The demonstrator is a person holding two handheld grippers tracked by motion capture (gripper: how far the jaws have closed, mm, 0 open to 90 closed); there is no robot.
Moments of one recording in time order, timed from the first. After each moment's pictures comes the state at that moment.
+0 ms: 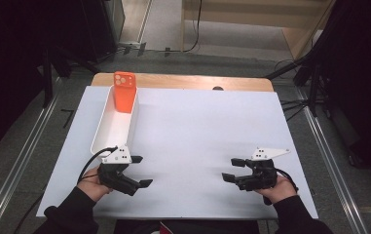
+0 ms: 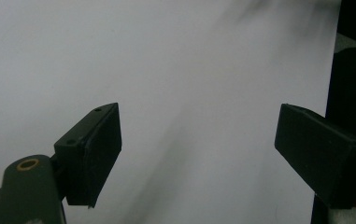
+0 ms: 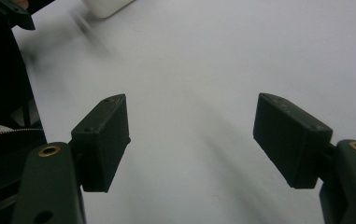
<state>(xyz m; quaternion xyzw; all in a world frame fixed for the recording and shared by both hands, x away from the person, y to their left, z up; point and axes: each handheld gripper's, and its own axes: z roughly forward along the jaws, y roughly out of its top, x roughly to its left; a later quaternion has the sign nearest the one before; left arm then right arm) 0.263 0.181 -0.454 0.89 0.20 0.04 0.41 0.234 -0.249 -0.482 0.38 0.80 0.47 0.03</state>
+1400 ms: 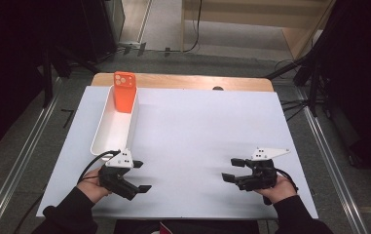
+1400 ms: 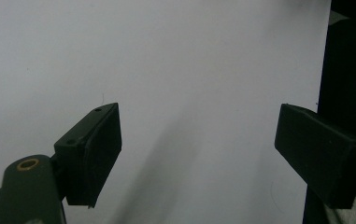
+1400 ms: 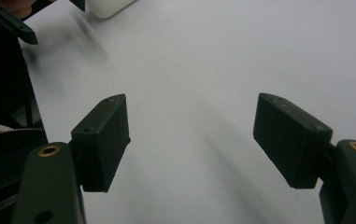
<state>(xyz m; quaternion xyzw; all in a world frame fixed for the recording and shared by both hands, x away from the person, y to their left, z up) 0.263 0.181 -0.462 0.91 0.19 0.02 0.38 0.234 -0.249 -0.482 0.38 0.80 0.47 0.03</state>
